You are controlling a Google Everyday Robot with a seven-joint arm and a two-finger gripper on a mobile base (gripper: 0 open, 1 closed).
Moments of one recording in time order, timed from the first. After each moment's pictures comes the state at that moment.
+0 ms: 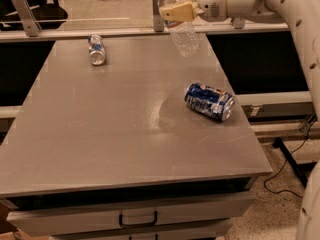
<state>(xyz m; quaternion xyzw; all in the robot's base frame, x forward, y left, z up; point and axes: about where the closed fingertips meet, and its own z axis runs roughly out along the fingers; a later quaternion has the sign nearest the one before) 0.725 -0.037 1.022 -0.49 0.60 0.28 0.57</state>
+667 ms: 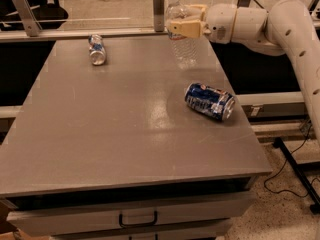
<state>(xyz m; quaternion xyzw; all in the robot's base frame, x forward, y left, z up) 0.717 -0.057 0.994 -0.45 0.56 0.34 0.61</state>
